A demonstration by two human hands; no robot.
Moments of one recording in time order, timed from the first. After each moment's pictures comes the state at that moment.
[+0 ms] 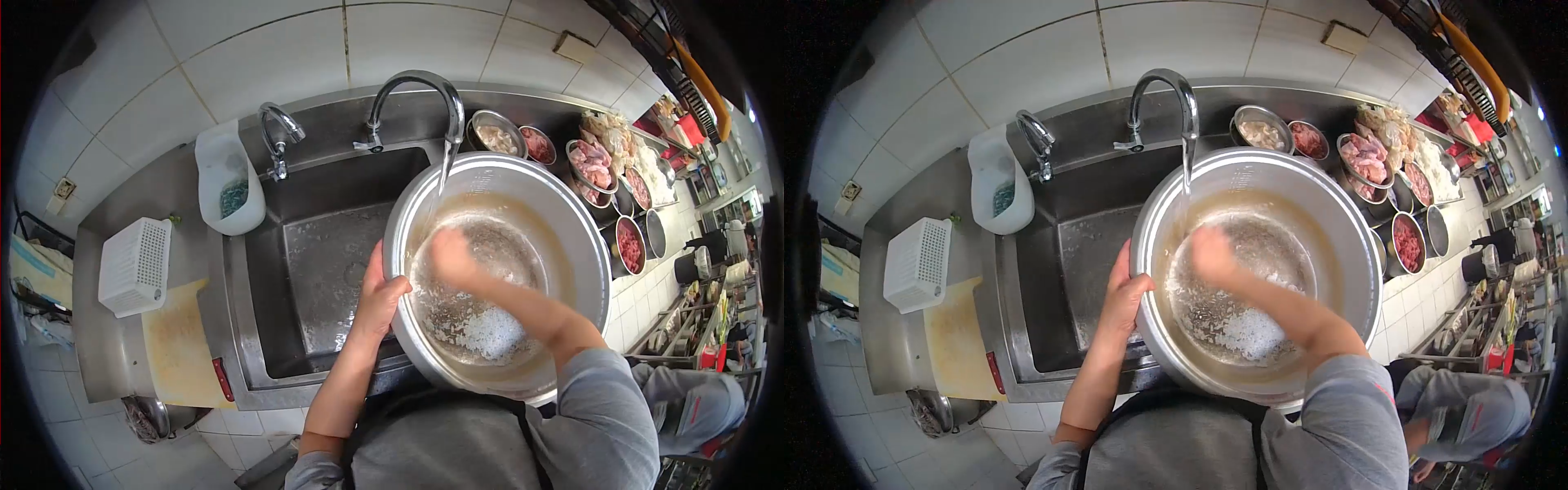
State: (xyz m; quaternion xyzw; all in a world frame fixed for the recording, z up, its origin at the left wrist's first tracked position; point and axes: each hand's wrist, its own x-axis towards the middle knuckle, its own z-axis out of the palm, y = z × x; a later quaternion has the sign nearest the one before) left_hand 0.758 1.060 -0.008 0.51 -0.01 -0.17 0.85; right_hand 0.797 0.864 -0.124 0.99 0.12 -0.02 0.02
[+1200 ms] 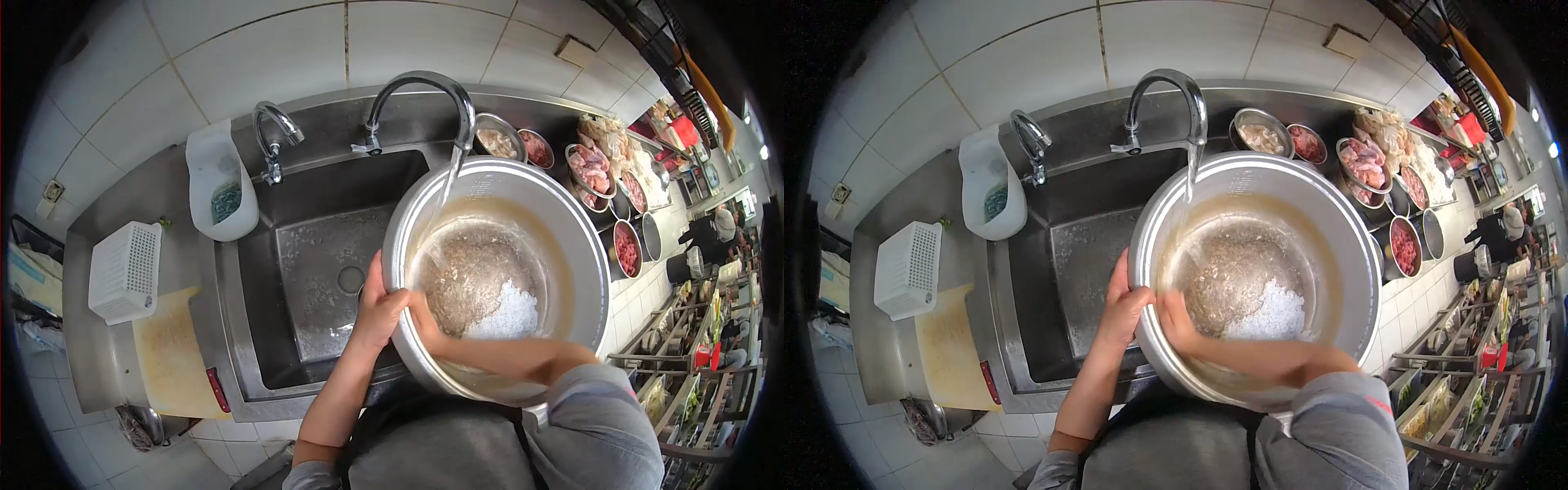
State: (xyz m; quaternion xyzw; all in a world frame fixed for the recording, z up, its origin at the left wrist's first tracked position) left_hand 0.761 1.067 -0.022 0.49 -0.02 -0.19 0.85; right_hand 0.706 0.954 -0.157 0.81 0.05 0.10 -0.58
